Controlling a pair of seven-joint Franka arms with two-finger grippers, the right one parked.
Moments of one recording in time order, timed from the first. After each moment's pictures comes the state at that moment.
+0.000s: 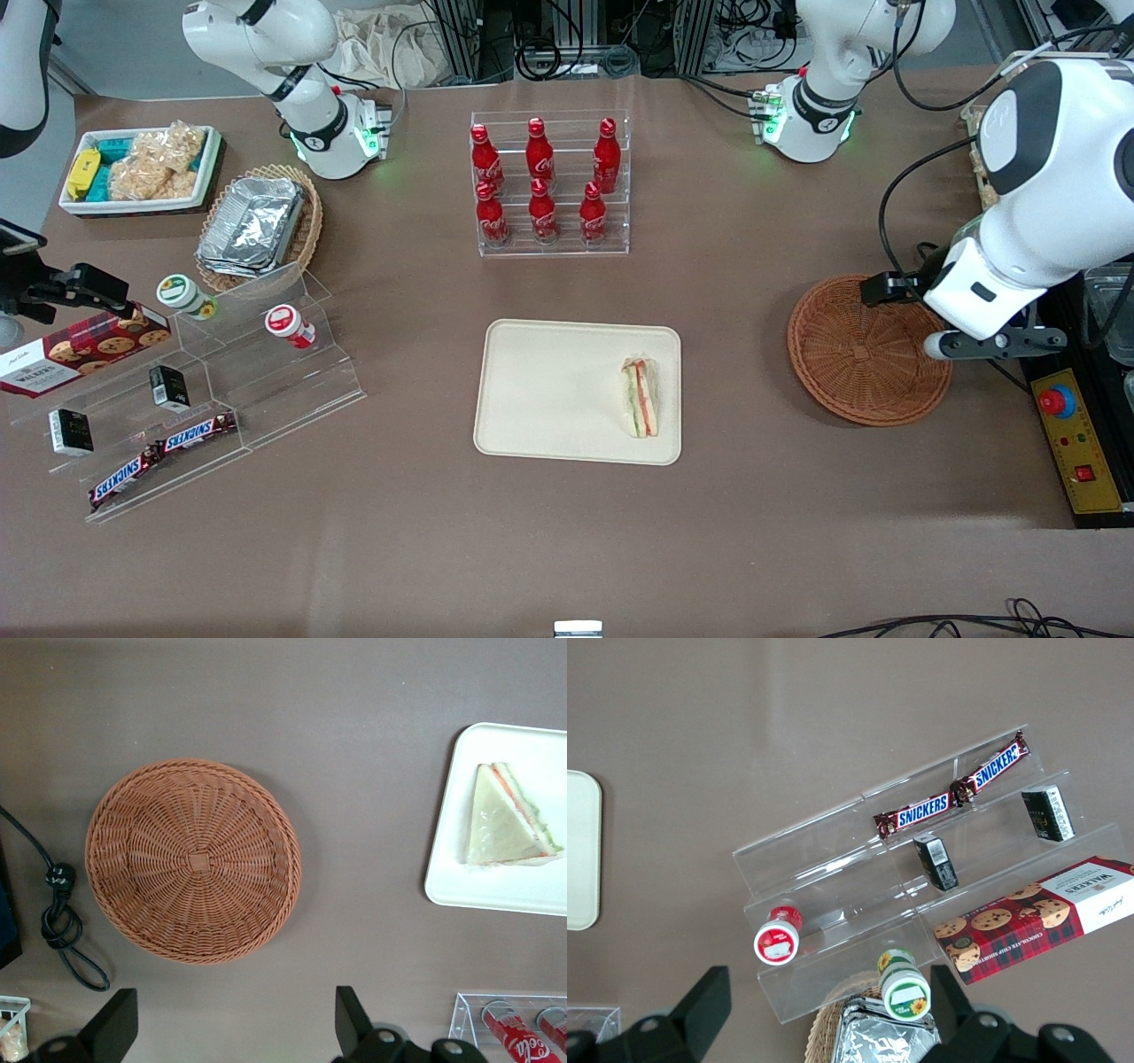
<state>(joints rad) -0.51 0.15 0.39 -1.60 -0.06 1.65 -0.15</state>
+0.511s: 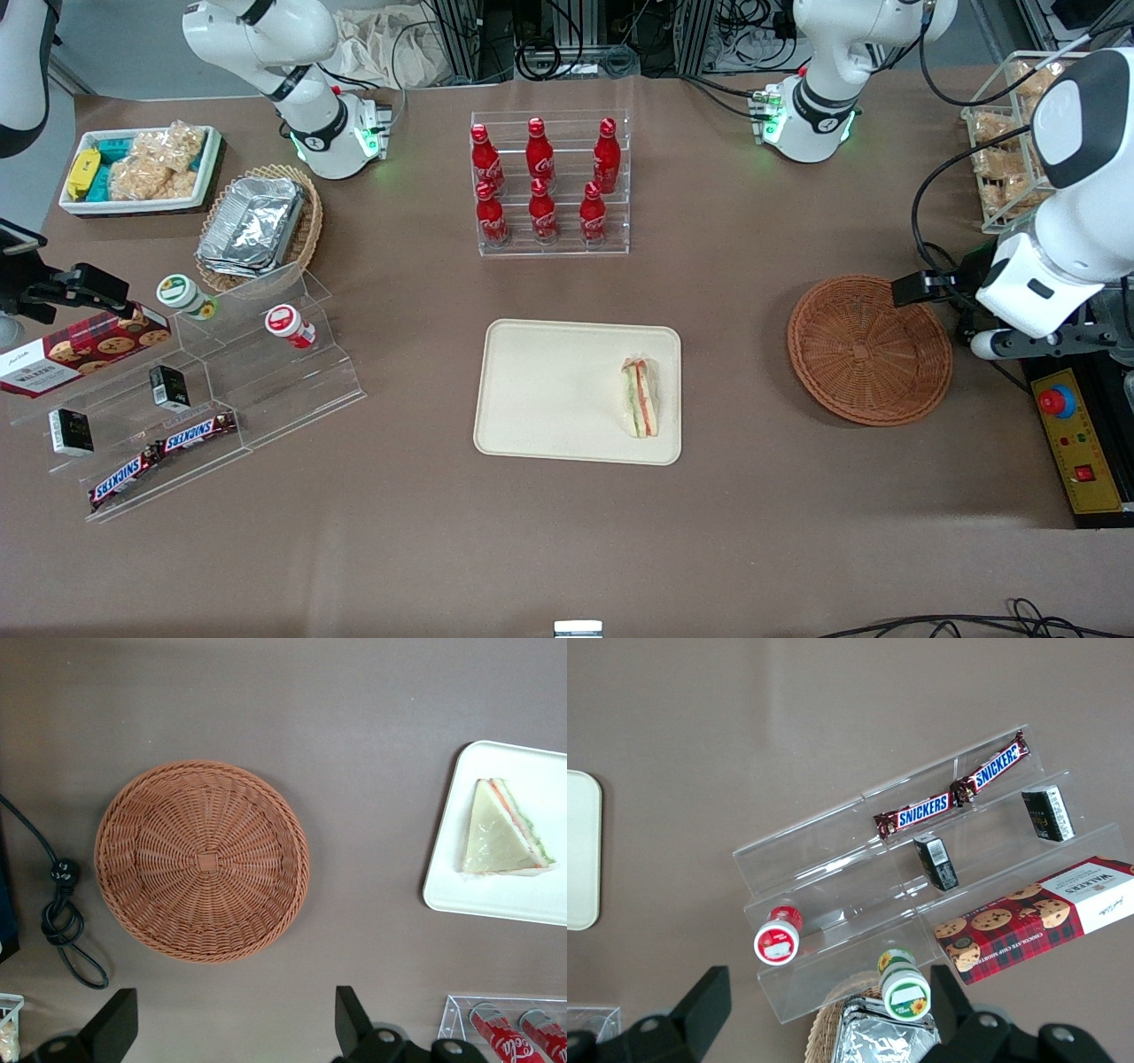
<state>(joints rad) -0.18 0.12 0.11 -1.59 -0.07 1.64 -0.15</state>
